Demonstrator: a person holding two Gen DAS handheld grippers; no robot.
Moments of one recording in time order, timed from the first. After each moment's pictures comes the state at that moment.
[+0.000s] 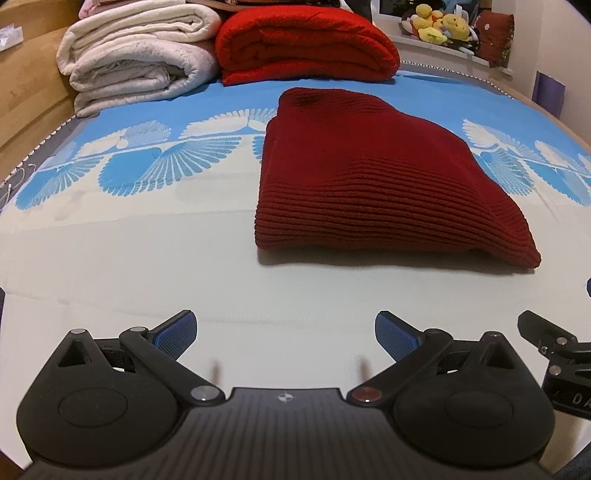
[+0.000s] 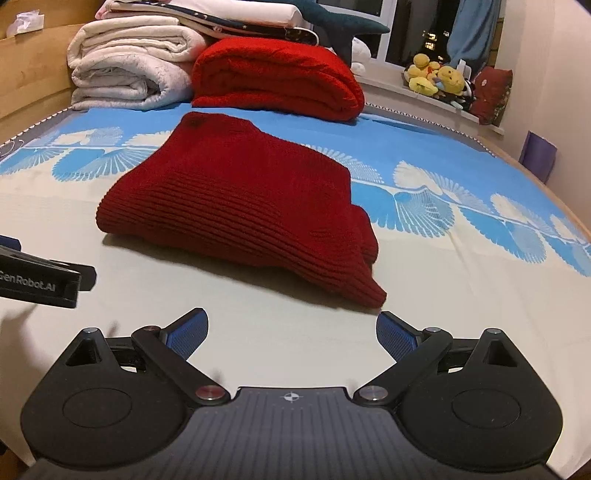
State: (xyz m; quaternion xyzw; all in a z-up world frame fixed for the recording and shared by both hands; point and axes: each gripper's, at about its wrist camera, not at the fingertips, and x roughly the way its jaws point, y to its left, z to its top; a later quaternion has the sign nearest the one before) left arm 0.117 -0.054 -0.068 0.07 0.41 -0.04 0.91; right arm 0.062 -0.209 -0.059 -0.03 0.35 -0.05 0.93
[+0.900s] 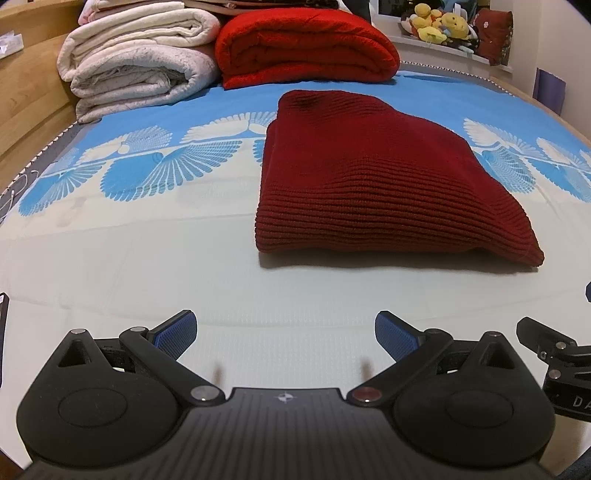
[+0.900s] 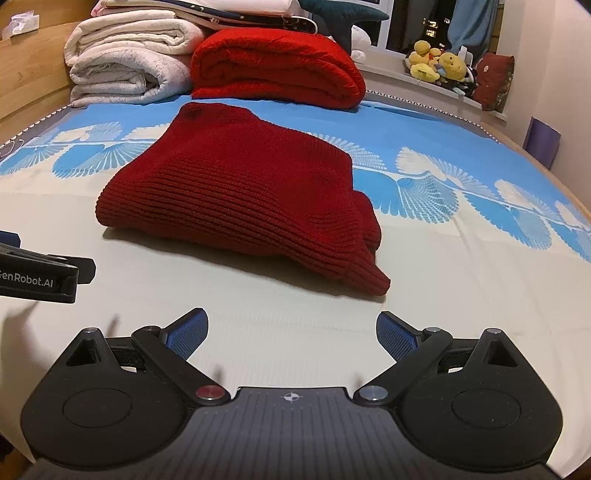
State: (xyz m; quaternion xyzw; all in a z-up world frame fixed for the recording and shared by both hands) left arm 0.117 -0.056 -0.068 0.08 0.41 -0.04 0.91; right arm 0.065 -0.211 -0.062 -0.02 0.37 -0.04 0.93
